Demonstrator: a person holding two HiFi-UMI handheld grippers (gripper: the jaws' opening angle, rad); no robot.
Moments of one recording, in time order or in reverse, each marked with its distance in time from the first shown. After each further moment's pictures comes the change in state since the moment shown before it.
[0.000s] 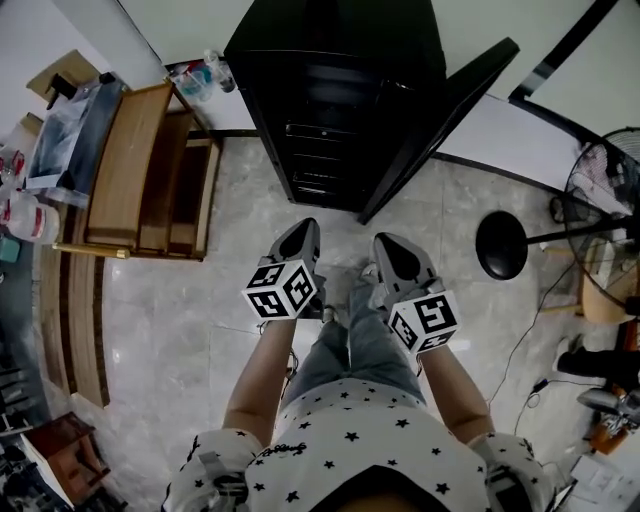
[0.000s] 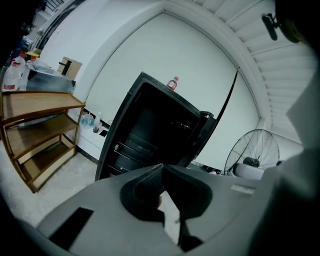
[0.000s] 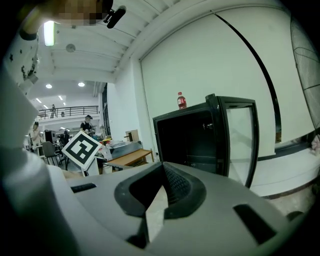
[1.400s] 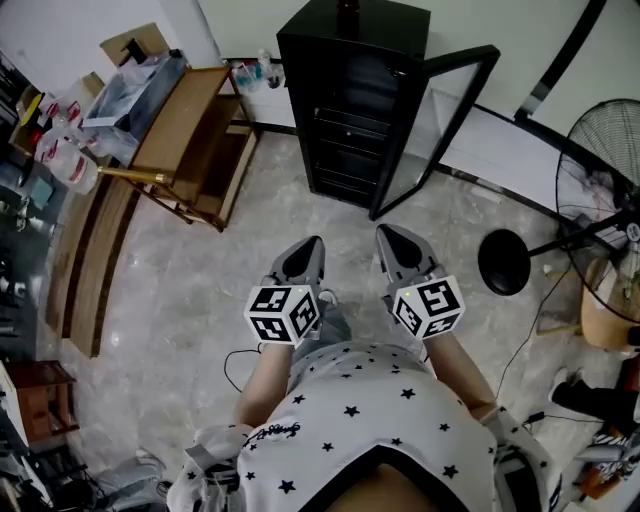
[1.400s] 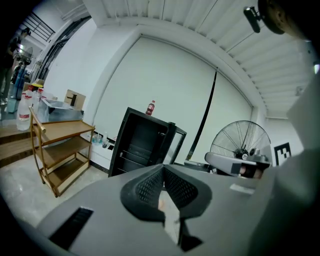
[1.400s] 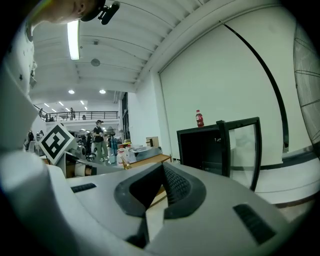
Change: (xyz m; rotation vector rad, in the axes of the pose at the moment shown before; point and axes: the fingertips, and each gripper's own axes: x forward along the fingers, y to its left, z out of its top) left arm -0.216 -0.145 -0.066 0.153 -0.125 0.080; right arm -0.178 0.076 0.014 -0.071 -0.073 0.194
